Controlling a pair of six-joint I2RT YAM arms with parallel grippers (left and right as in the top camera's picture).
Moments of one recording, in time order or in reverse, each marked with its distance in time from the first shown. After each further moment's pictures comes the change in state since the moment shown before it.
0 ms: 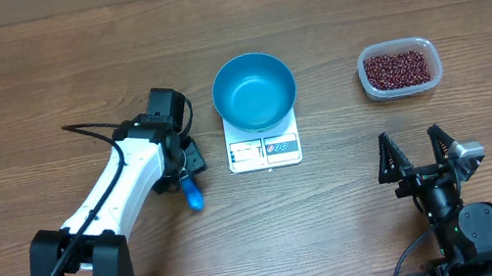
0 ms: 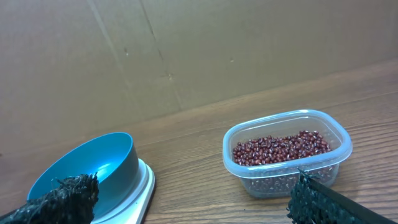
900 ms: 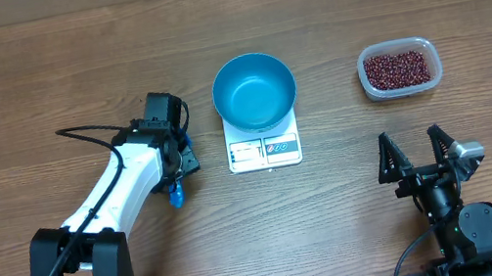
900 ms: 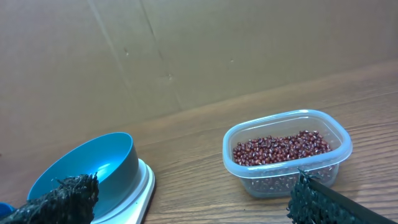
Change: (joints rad) left arm 0.018 0.000 -0.055 0.091 -0.049 0.003; right arm 0.000 0.000 0.000 0.000 0.000 0.000
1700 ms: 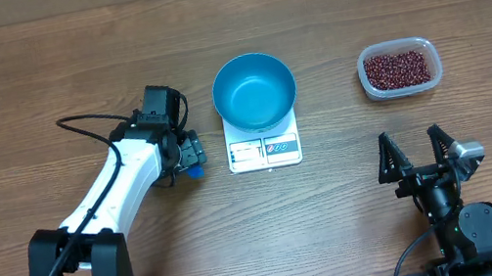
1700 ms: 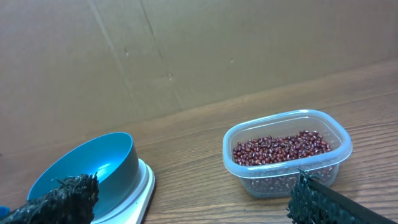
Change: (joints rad) left arm 0.000 0.005 0.044 -0.012 0.008 0.077; right arm 0.000 0.000 0.000 0.000 0.000 0.000
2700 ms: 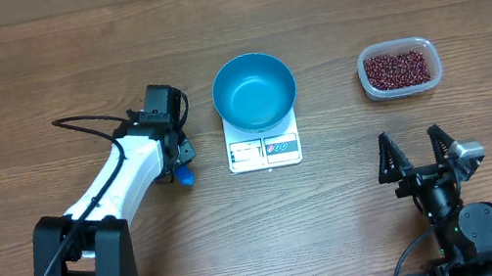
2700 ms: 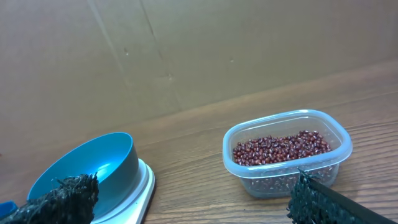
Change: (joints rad) left arm 0.005 0.045 0.000 0.061 -0.091 -0.083; right arm 0.000 0.000 0.000 0.000 0.000 0.000
